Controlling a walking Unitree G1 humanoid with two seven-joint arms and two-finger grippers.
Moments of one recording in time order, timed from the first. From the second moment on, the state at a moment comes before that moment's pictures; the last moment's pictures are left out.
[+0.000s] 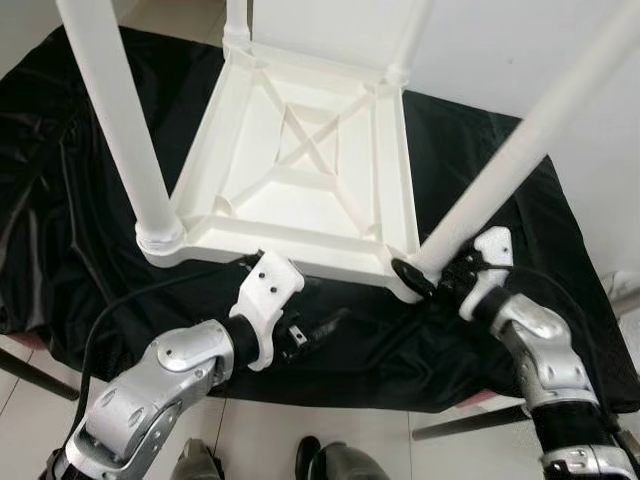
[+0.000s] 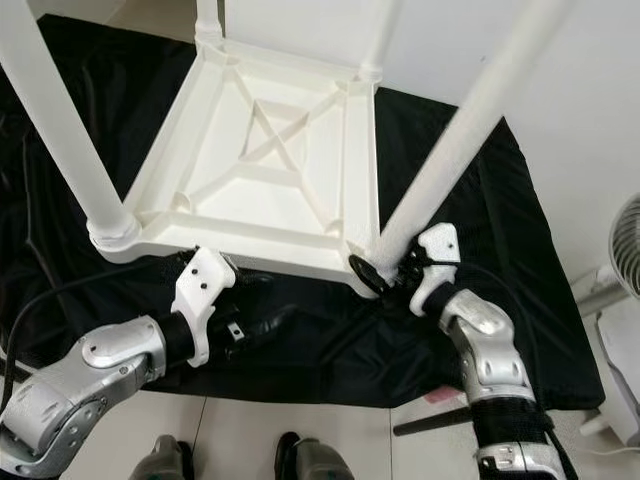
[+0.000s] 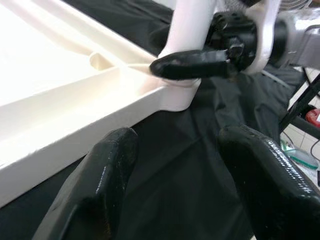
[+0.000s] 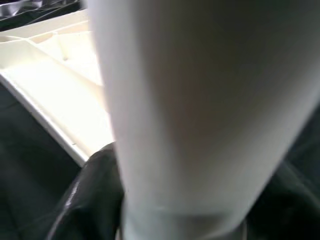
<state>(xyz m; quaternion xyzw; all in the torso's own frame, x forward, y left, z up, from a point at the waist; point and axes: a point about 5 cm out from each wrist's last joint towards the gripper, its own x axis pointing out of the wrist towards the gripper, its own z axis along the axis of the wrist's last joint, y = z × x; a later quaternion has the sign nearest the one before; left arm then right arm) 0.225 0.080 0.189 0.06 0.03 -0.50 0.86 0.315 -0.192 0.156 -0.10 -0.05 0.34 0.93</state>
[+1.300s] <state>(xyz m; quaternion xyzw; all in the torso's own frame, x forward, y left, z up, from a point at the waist) 0.221 0.073 0.185 0.05 0.04 -0.51 0.86 0.290 -0.128 0.145 0.01 -0.08 0.00 1.00</state>
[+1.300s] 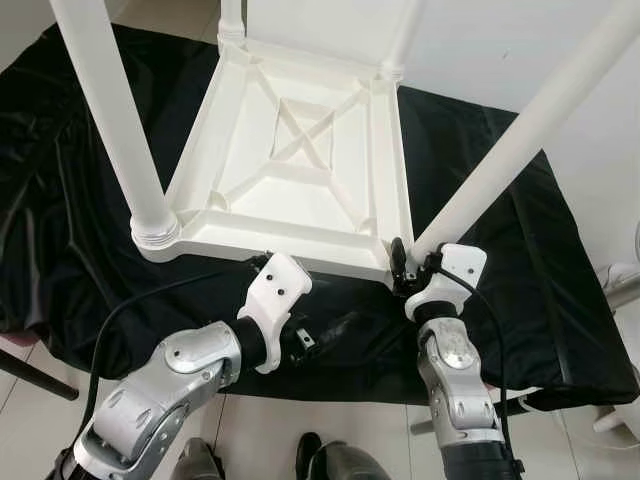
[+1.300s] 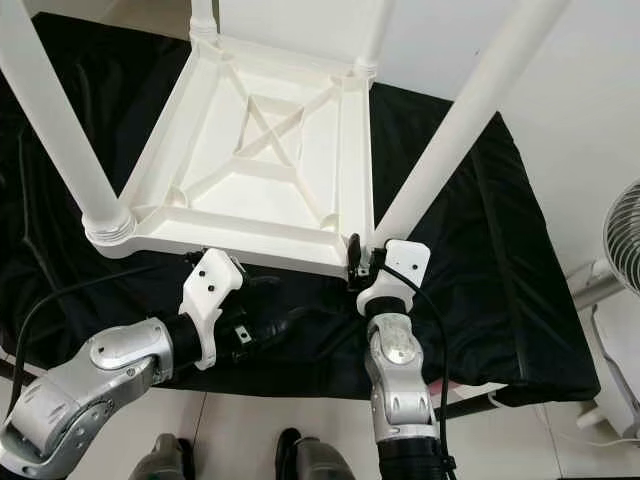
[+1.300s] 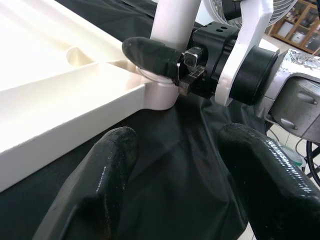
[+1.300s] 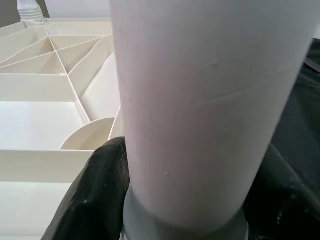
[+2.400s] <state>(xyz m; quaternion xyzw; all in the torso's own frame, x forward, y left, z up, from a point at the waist) 0.223 0.076 0.187 0.06 0.03 -0.51 0.86 0.322 -0.183 0.166 -0.07 -0.08 0.34 0.94</state>
